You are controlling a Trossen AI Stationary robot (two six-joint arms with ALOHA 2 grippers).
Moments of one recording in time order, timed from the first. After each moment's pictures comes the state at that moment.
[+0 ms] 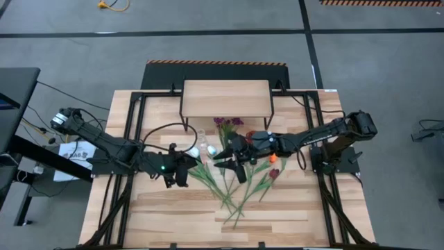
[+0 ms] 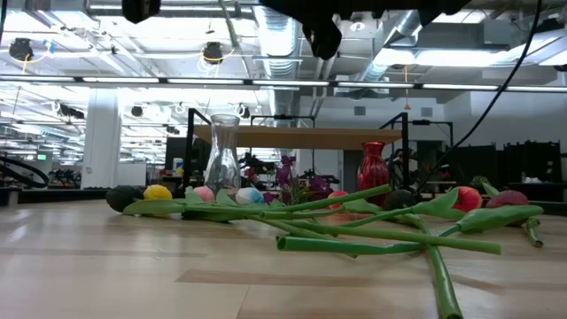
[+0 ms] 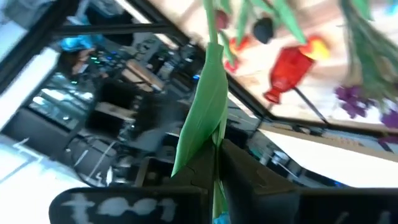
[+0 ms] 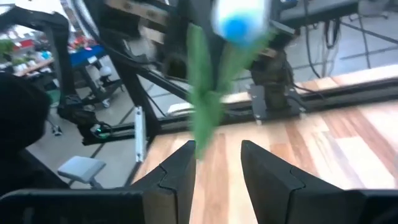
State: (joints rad) left arm -0.44 1.15 0.94 -0.22 -0.53 2.20; right arm 0.13 1.58 0.97 0.44 -0.10 0.23
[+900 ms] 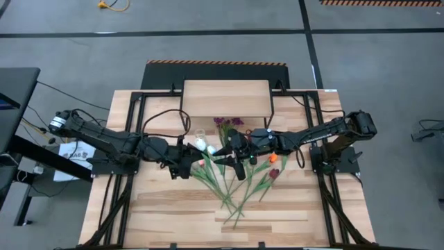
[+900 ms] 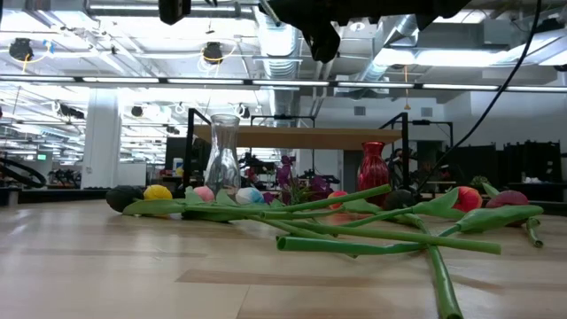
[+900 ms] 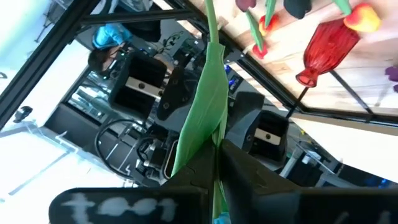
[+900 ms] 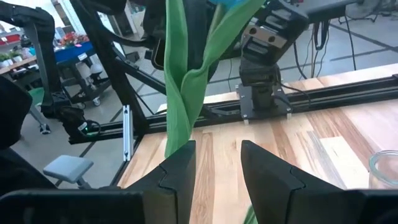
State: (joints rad) left arm -0.29 1.15 0.94 -0.08 -0.33 2.35; right arm 0.12 1.58 0.97 0.45 -0.11 0.20
